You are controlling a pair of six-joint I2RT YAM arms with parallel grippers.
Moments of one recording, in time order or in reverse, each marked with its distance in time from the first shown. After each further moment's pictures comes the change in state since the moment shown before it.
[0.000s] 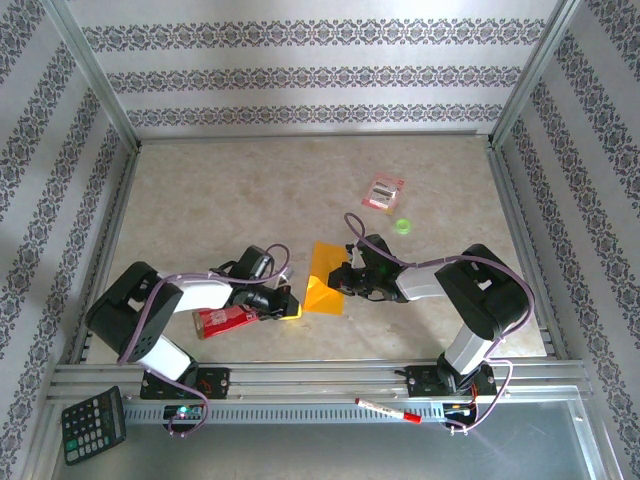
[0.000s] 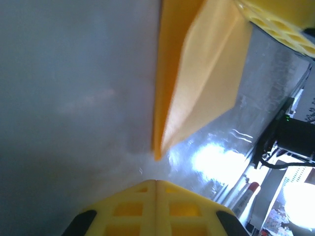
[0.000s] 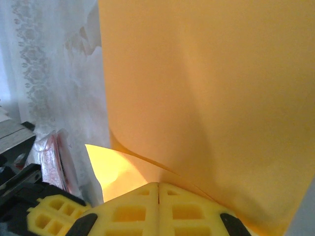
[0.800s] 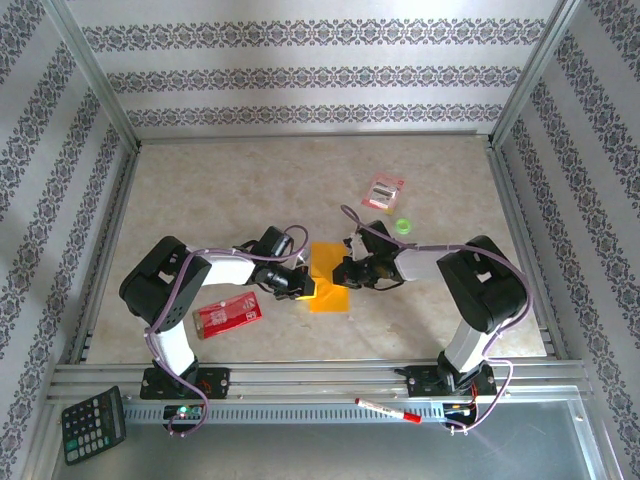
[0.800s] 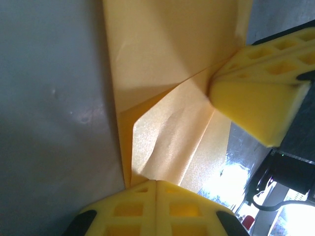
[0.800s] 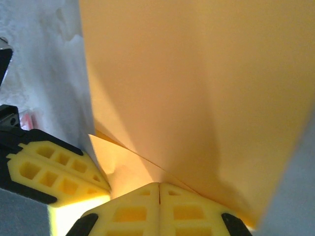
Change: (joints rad) left arm -0.009 0.252 0.264 -0.033 -0.032 0.017; right arm -0.087 0.017 0.172 -0.374 -0.097 -0.267
